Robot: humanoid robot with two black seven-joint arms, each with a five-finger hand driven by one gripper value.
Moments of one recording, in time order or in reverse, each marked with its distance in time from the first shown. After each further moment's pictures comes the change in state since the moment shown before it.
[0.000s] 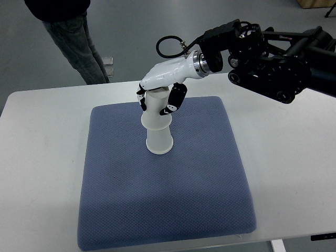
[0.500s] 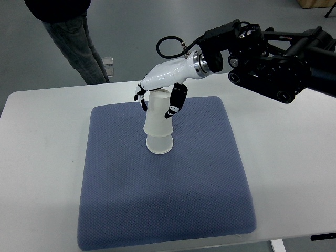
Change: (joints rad) left arm 0.000 0.000 0.000 0.000 0.000 0.000 0.000; right arm 0.001 0.000 -0.002 -0.001 0.005 0.008 0.000
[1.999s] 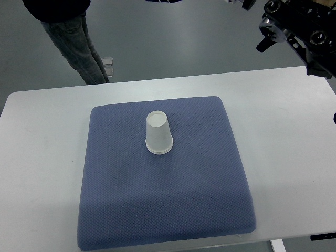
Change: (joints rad) left arm 0.000 0.000 0.000 0.000 0.000 0.000 0.000; right arm -0.101 -0.008 0.458 -0.214 0.885 -0.121 0.000
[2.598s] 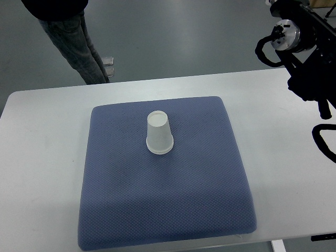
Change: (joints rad) left arm 0.000 0.000 0.000 0.000 0.000 0.001 0.000; right arm -0.148 0.077 0.363 -0.182 0.446 -0.114 -0.029
